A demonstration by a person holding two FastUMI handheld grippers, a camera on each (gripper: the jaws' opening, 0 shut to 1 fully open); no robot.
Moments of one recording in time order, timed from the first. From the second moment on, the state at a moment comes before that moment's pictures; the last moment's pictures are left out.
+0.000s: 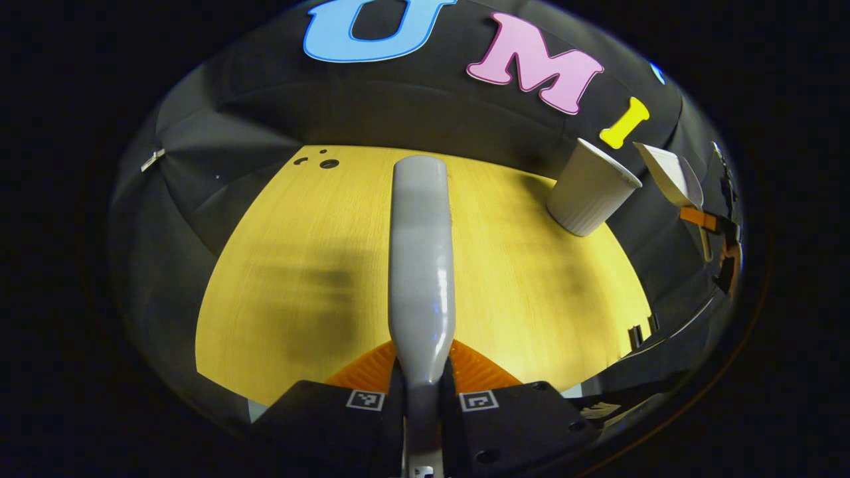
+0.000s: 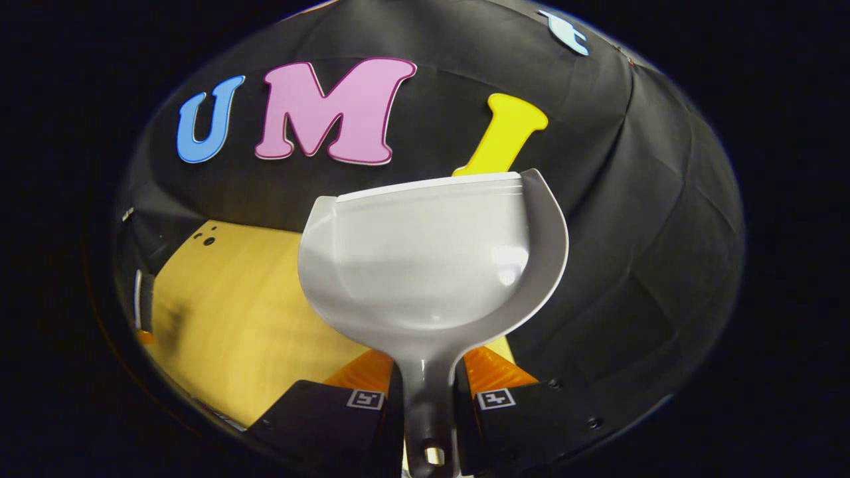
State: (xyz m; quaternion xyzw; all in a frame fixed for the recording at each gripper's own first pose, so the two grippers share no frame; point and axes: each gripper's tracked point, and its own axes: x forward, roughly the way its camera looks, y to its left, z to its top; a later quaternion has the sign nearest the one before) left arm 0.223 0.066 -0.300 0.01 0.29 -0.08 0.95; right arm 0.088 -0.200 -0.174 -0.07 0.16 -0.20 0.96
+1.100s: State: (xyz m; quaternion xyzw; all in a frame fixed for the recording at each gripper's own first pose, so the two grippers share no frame) left arm 0.268 0.065 -0.409 0.05 0.40 -0.05 0.91; right arm 0.184 -0.088 -0.418 0.02 0.40 -0.02 0.91
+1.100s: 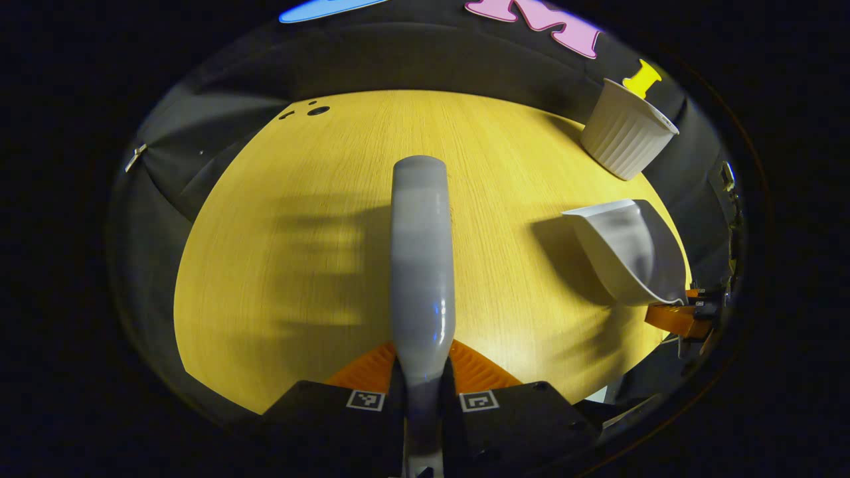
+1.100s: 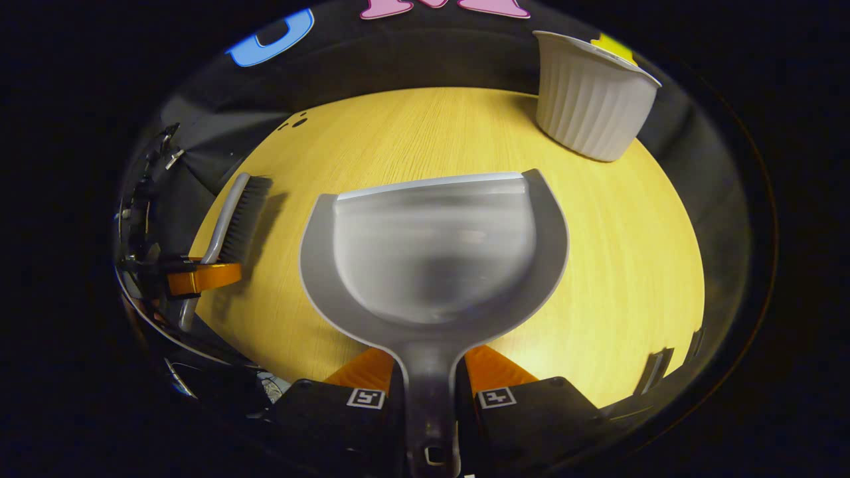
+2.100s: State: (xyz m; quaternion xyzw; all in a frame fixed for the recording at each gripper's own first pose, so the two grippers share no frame) left arm 0.258 0.061 -0.369 0.06 0.35 -0.02 0.93; right arm 0.202 -0.064 -0.371 0.05 0.37 -0.01 0.93
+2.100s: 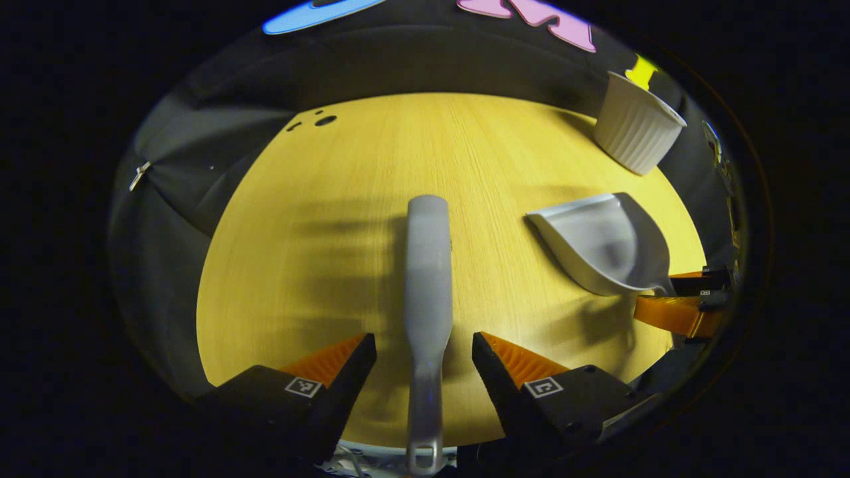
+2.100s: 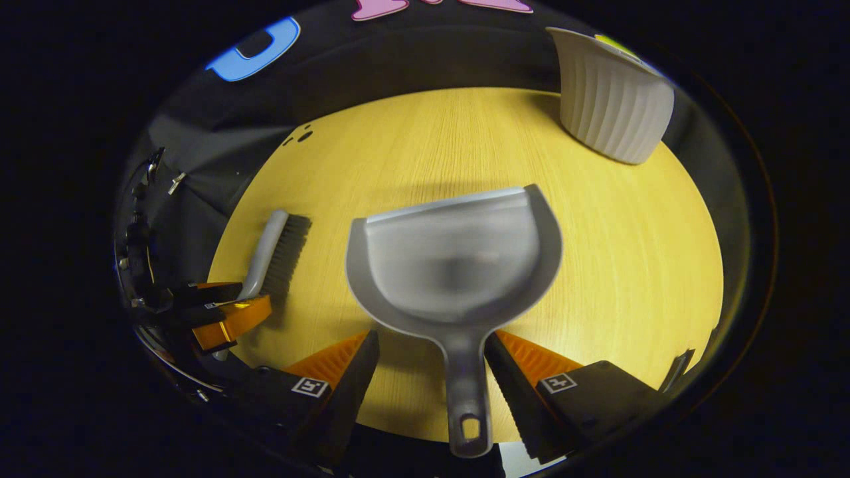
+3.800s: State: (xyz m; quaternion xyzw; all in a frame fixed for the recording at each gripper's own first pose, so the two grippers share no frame) left arm -0.011 -0.070 -0.012 0.05 0.01 -0.05 1.00; right arm -0.034 -0.045 -0.017 -0.03 0.05 -0.02 1.00
